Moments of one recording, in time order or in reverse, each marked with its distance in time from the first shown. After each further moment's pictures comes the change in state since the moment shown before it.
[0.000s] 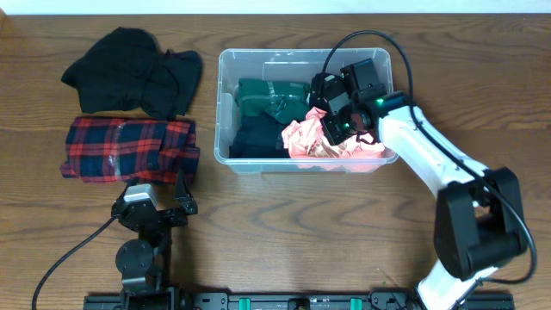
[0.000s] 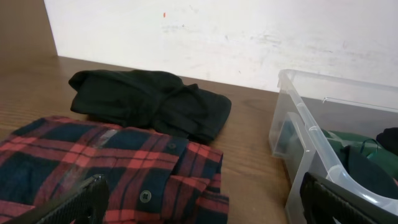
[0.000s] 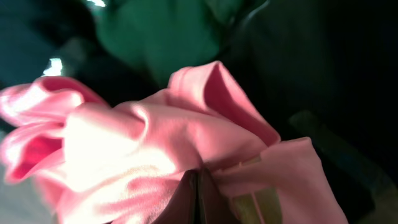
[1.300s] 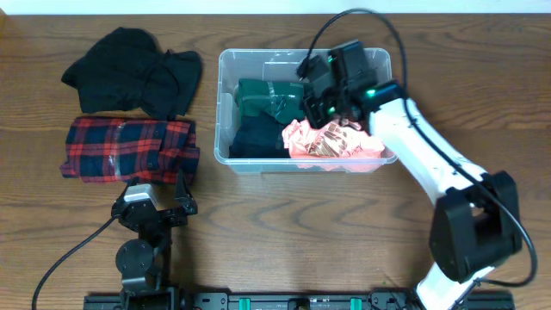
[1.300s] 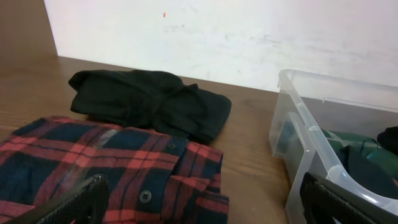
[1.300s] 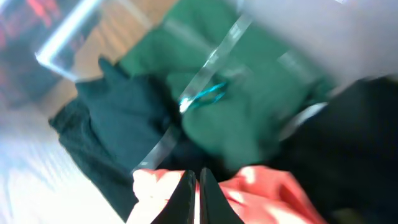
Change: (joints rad) left arm 0.000 0.000 0.000 0.000 0.000 0.000; right arm 0.074 0.003 0.123 0.036 -0.114 0.051
